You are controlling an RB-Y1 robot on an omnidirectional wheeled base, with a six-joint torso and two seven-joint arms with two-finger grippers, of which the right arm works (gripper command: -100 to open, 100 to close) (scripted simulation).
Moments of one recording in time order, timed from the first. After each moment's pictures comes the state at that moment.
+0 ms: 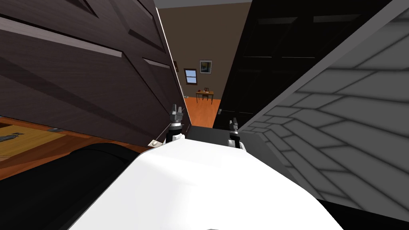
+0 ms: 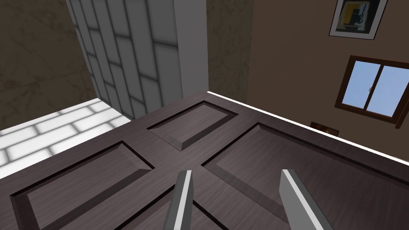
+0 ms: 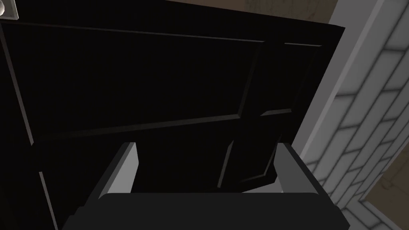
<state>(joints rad) 0.16 -0.10 -0.12 -1.50 0.14 -0.66 -0.15</state>
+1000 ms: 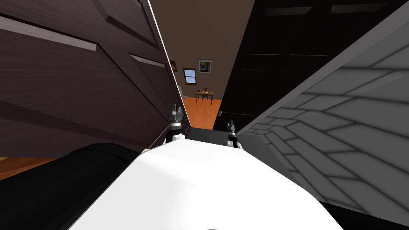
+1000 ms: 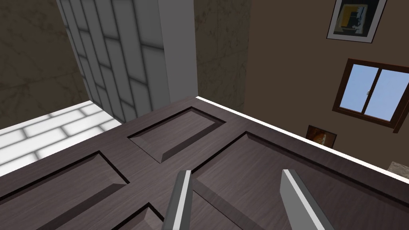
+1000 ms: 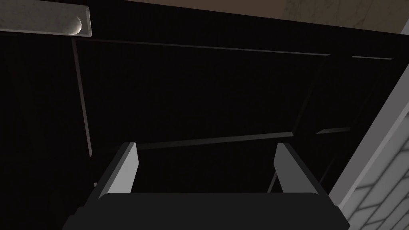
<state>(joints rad) 0.07 -0.11 -0.14 -1.22 0.18 -0.73 -0.19</state>
